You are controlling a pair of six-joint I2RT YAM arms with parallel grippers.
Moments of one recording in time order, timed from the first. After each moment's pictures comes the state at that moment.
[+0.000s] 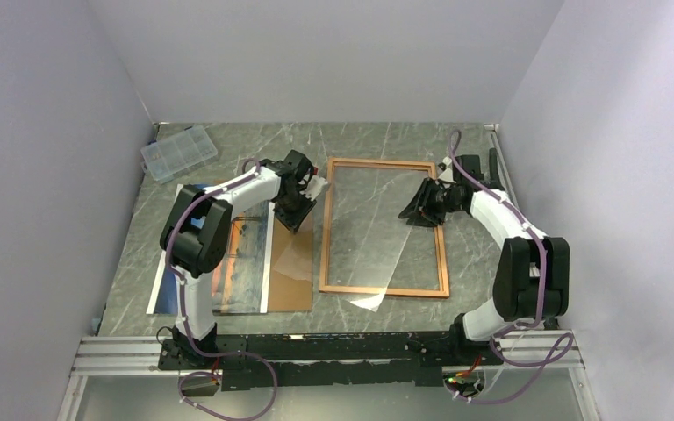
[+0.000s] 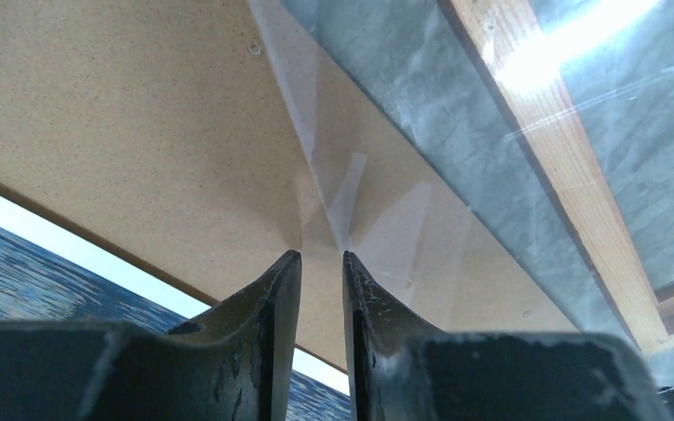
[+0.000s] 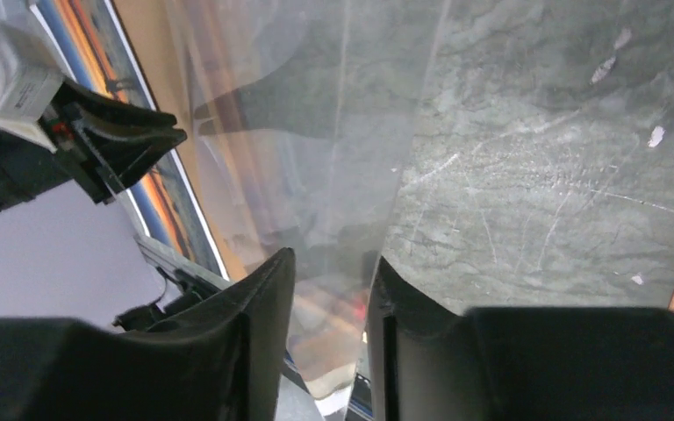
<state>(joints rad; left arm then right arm) -0.51 1.98 1.44 -0.78 0.12 0.20 0.02 1.52 1.04 -0.60 -0.59 0.50</state>
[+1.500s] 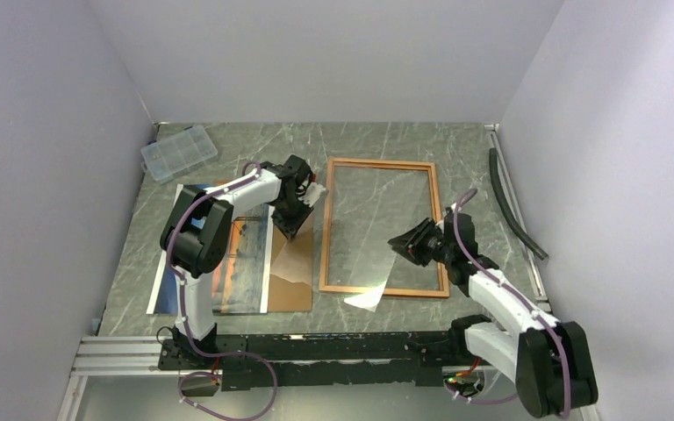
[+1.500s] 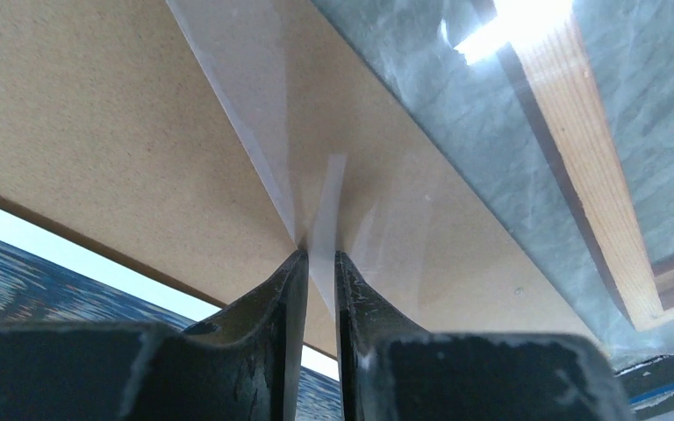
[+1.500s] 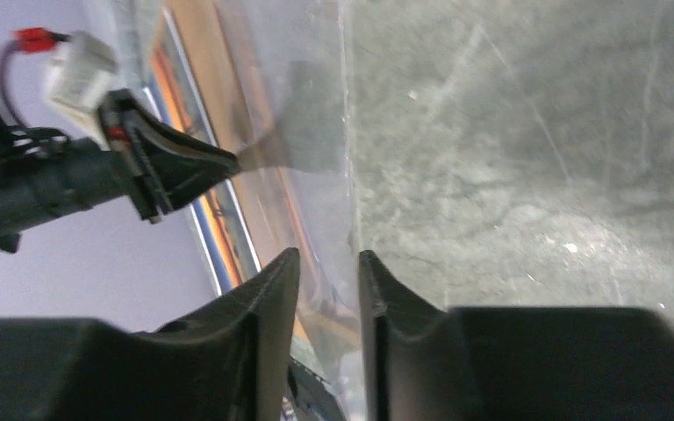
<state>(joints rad) -0.52 1.98 1.41 -0.82 0.14 0.18 0.20 1.04 0.35 0.00 -0.41 1.05</state>
